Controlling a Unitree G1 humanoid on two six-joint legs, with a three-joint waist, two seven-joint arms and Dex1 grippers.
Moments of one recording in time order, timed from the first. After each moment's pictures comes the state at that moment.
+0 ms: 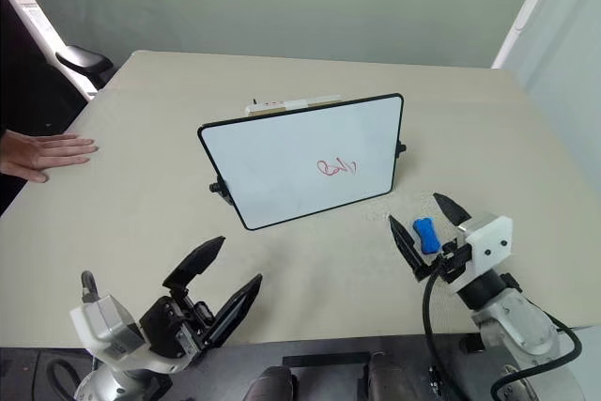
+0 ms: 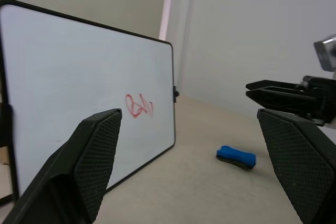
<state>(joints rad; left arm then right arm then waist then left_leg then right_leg) 0.56 0.33 0.07 -0.60 -0.64 -0.27 -0.78 0.25 -0.39 -0.15 -0.80 0.46 0.36 0.36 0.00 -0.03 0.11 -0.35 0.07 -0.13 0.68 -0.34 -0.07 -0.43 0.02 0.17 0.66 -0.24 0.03</state>
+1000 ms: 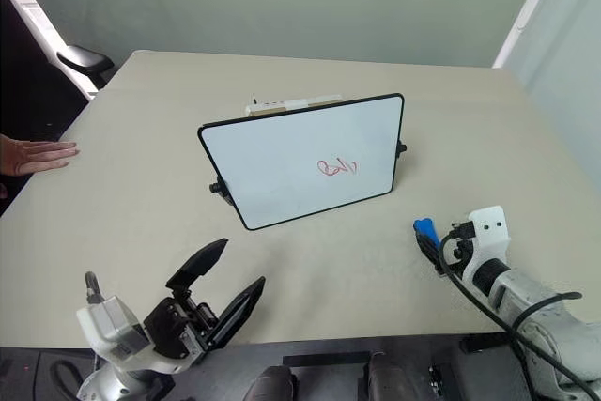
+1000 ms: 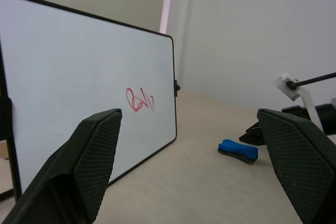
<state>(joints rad) 0.55 0.33 0.08 -0.57 -0.60 -0.28 -0.79 0.04 -0.54 -0.23 -0.51 0.57 0.84 0.30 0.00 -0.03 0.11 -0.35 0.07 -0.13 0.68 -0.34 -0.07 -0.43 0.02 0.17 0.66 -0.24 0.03</state>
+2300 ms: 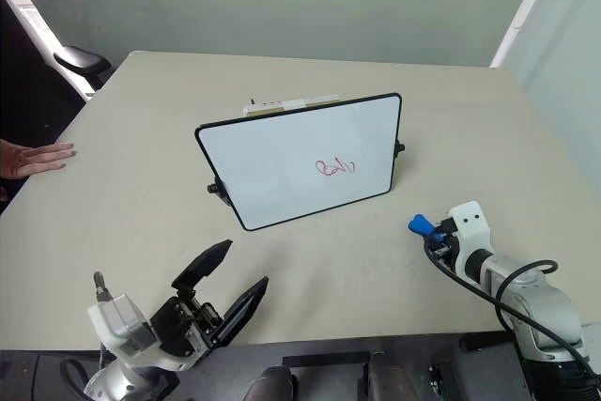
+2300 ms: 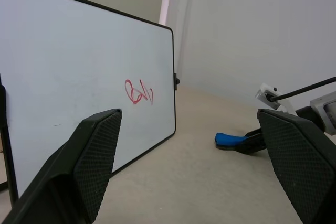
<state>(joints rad) 0.54 0.33 0.07 -0.54 -0.60 -0.28 -0.79 -0.08 -0.58 -0.10 -0.40 0.43 0.91 0.37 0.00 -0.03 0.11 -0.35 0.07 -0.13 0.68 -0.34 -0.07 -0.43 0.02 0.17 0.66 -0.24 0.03</state>
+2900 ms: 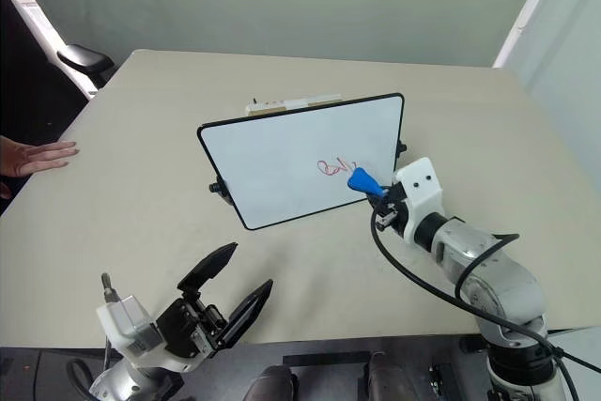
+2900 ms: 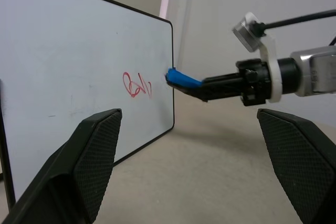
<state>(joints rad) 0.54 0.32 0.05 -0.52 -0.58 -0.28 -0.79 -0.33 -0.40 0.05 -0.61 0.43 0.96 0.27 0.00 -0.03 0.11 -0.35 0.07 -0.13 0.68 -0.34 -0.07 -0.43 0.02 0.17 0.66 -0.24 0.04</state>
